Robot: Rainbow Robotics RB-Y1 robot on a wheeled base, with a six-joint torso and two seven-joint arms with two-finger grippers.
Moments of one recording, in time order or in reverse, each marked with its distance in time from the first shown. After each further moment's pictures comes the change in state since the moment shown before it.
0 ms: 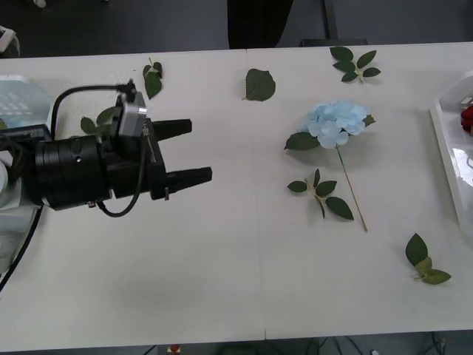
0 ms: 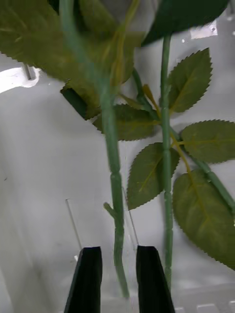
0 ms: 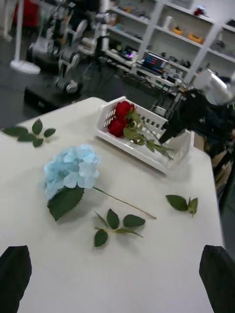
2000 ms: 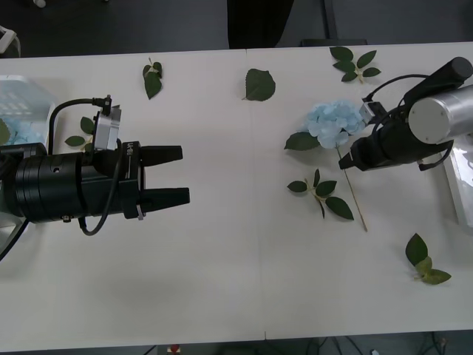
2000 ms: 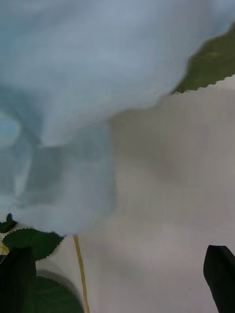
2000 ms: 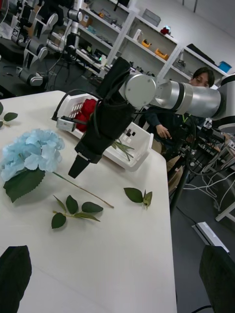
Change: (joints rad) right arm -0.001 0.243 0.074 -0.955 0.747 0.193 -0.821; left arm 0.020 0.235 -0.128 0.111 0.387 -0.030 -0.035
